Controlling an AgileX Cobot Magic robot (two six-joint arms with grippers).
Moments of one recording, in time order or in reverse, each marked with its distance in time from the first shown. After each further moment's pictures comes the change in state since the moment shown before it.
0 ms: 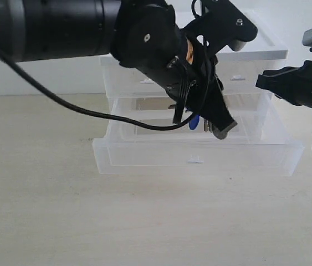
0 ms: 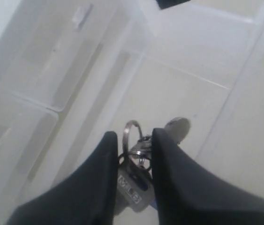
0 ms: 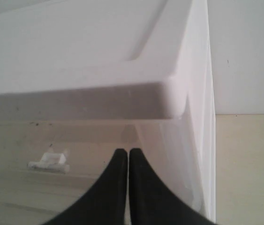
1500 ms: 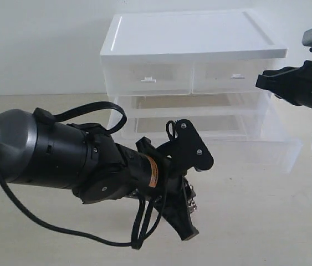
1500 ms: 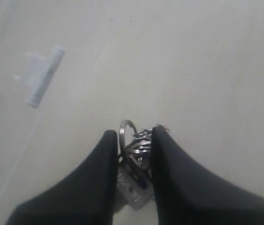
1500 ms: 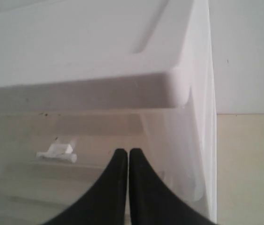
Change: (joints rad) left arm 0.024 0.053 0.541 0.025 -0.523 -0.039; right arm 0.000 0.000 0.000 0.000 0.000 0.000
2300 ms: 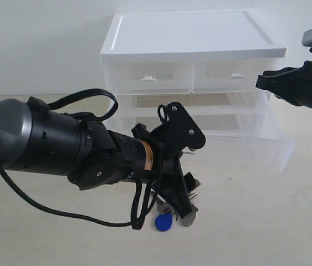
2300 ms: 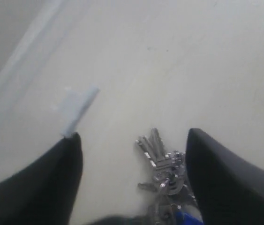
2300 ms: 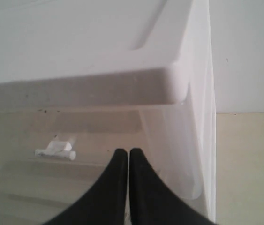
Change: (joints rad) left arm 0.048 -0.009 -0.019 0.000 -0.062 -0.010; right arm 0.000 0.000 0.000 0.000 0.004 0.000
